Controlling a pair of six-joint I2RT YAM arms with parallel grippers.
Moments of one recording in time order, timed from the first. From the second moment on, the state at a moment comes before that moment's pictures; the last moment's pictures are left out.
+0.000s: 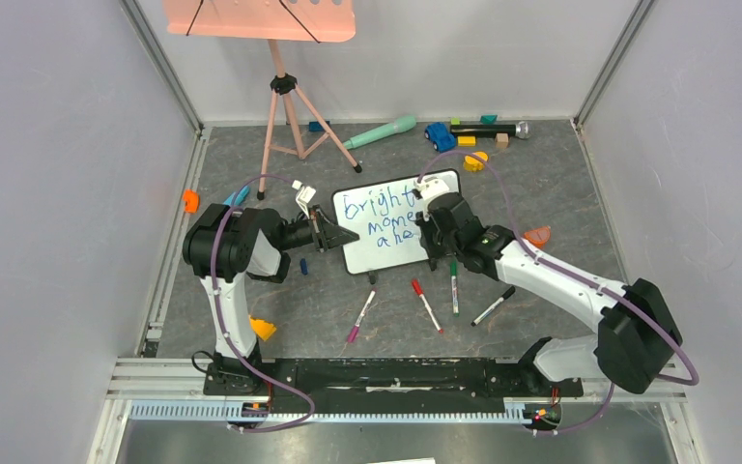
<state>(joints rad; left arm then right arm) -0.17 2.05 0.57 1.54 1.12 -0.76 0.71 1.34 0.90 -0.30 0.17 0.19</state>
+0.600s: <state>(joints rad) -0.17 2.05 0.57 1.54 1.12 -0.76 0.67 1.27 0.90 -0.28 0.14 0.17</state>
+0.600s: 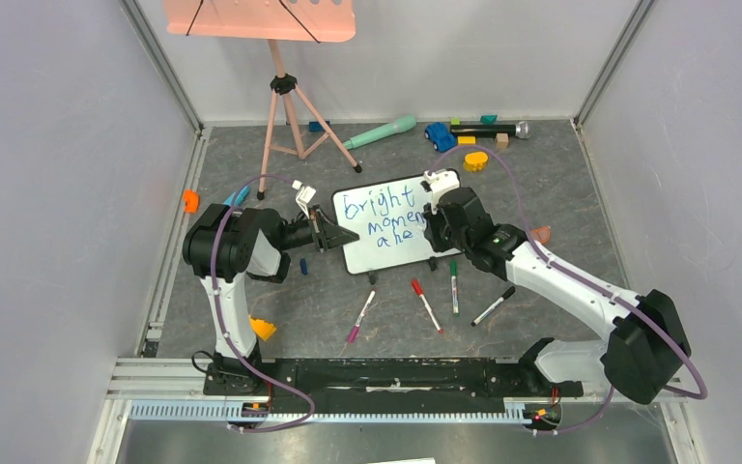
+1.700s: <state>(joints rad) -0.17 2.05 0.57 1.54 1.12 -0.76 0.66 1.33 0.90 -0.30 0.14 0.17</state>
